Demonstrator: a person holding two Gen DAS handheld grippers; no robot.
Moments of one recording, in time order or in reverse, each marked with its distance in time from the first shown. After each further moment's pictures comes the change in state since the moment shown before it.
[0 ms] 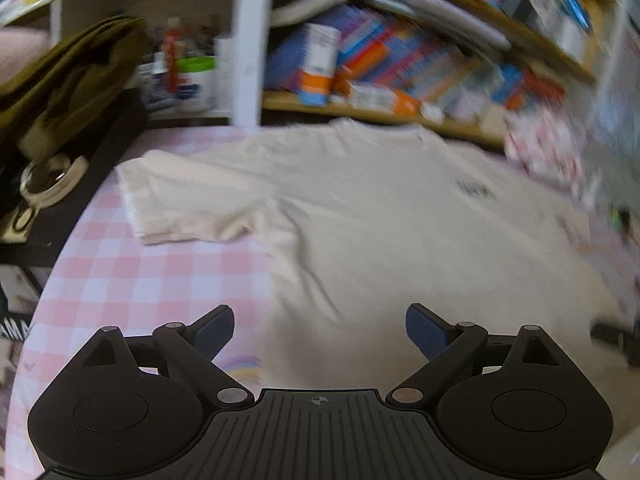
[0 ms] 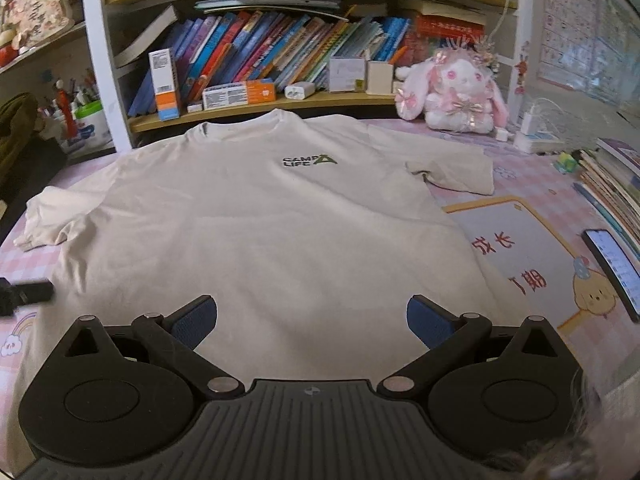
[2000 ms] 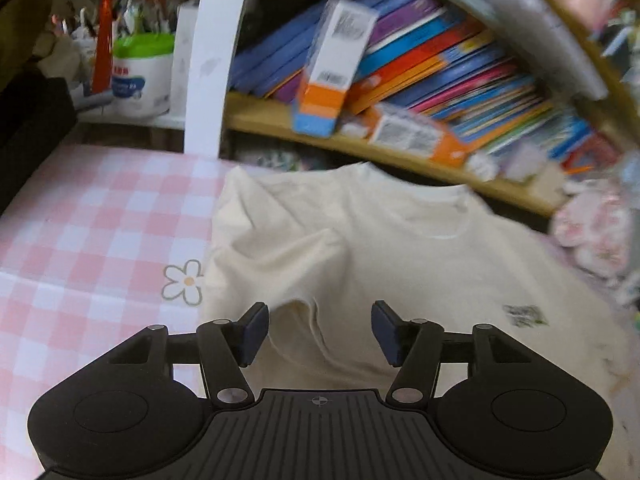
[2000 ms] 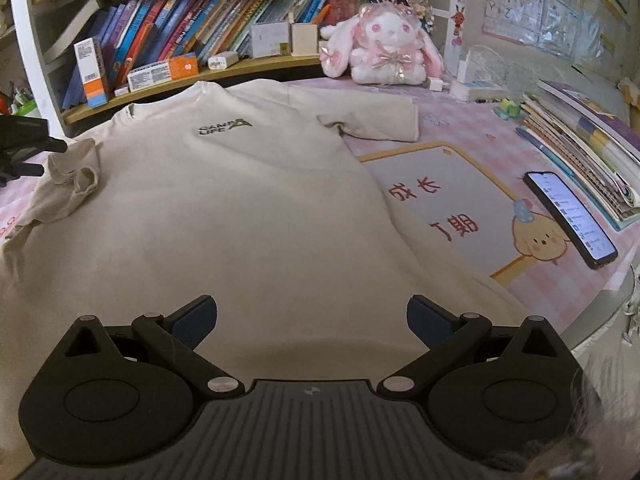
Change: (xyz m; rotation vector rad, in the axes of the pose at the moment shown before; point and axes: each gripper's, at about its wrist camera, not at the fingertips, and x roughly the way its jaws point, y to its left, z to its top) left arm 0.182 -0.037 0.139 -0.169 0.092 -0.066; right arm 0.006 -0.063 -0.021 0.095 0.095 -0.119
